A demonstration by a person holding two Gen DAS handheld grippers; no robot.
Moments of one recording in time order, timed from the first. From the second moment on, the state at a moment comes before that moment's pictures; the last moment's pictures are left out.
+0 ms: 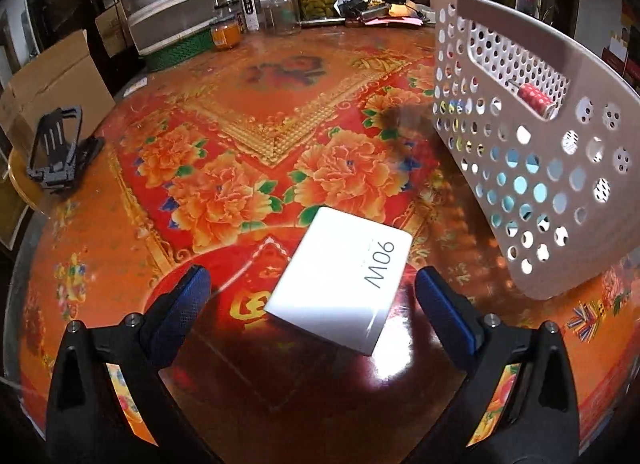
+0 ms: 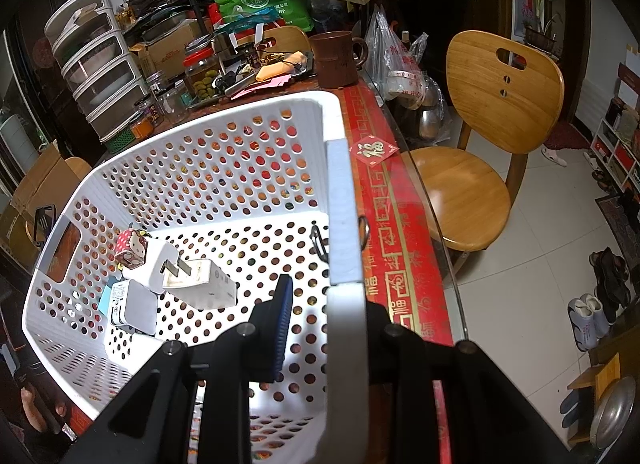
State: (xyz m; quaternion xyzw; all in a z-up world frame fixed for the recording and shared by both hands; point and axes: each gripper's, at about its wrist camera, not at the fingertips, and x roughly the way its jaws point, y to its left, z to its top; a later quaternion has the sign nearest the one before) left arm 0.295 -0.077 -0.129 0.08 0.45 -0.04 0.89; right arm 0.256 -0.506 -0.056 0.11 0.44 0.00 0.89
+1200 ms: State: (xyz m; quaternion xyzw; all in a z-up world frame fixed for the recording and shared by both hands) left arm 0.310 -0.032 0.002 0.09 0.36 0.03 0.93; right arm 0.255 -0.504 -0.057 0.10 0.44 0.00 0.89
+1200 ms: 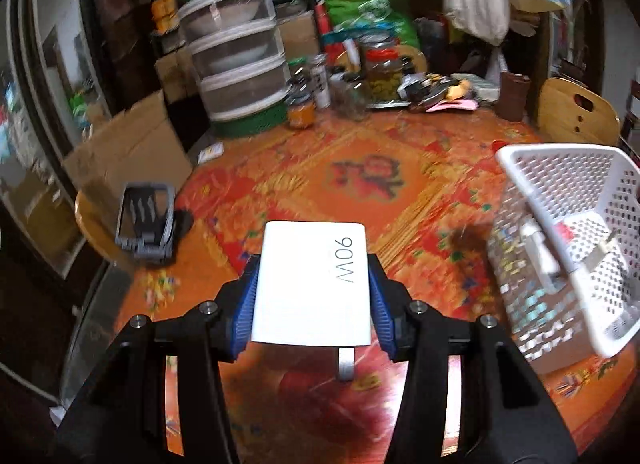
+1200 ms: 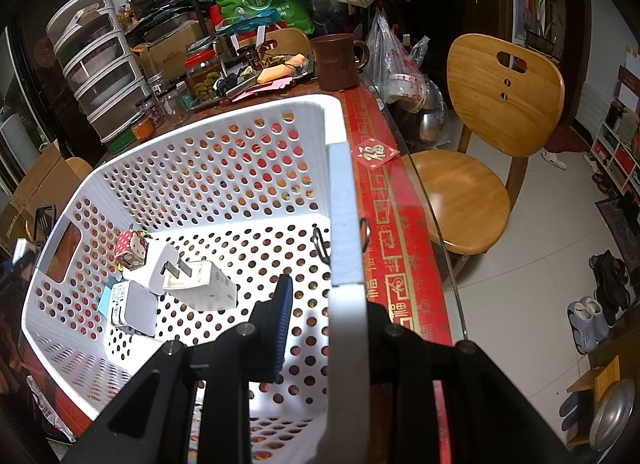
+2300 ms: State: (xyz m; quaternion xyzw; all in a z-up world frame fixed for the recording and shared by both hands) left arm 0.323 -0.285 -0.005 0.23 0.38 -0.16 0.88; right arm 0.254 -0.504 -0.057 0.10 0.44 0.01 0.89
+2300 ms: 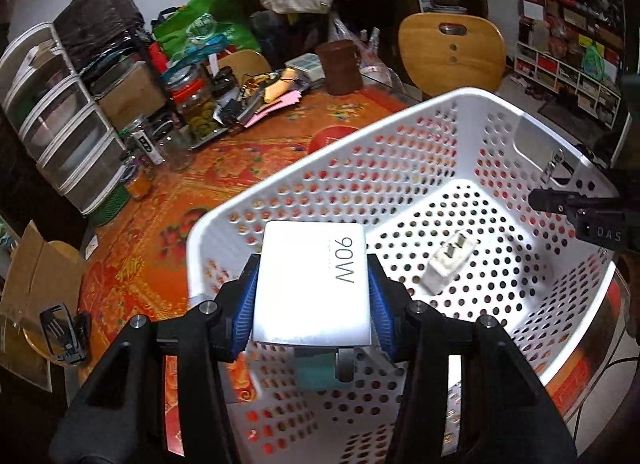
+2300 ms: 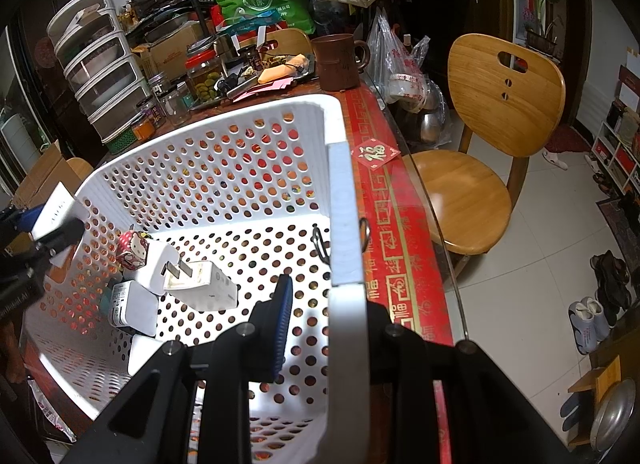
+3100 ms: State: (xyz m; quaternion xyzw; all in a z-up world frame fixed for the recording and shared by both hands) left arm 0.310 -0.300 -0.016 0.24 0.38 -0.19 0.87; right arm 0.254 -0.503 -0.056 0.10 0.44 0.00 0.89
